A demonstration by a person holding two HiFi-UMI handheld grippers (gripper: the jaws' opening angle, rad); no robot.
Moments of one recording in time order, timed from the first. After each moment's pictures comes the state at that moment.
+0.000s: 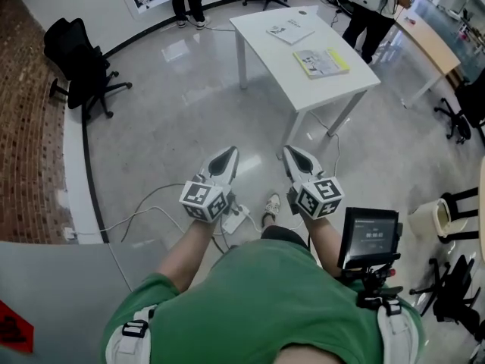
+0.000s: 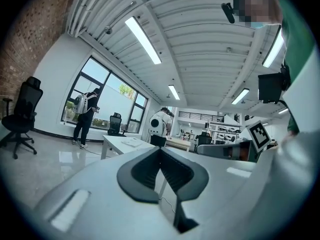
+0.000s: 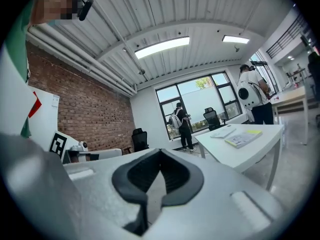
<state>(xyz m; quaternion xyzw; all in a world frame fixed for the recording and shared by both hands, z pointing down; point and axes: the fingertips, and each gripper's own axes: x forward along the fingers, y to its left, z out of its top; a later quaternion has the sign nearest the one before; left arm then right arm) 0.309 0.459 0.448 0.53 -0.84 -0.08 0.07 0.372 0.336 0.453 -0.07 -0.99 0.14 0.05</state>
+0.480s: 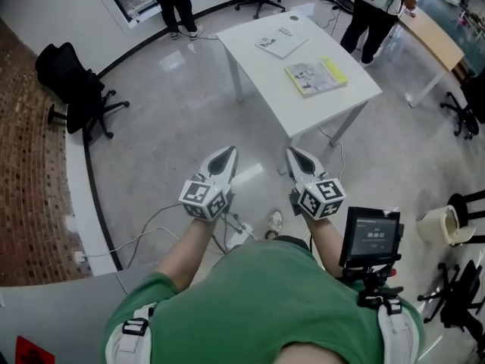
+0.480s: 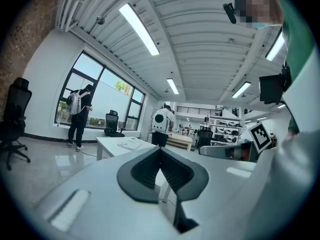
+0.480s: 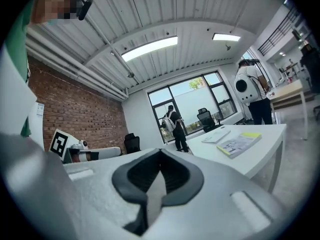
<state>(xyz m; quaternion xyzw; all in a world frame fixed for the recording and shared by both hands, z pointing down) 0.212 0.347 0.439 0.54 -0.84 -0.04 0.08 0.289 0.220 0.456 -0.04 -0.98 0.17 0.04</state>
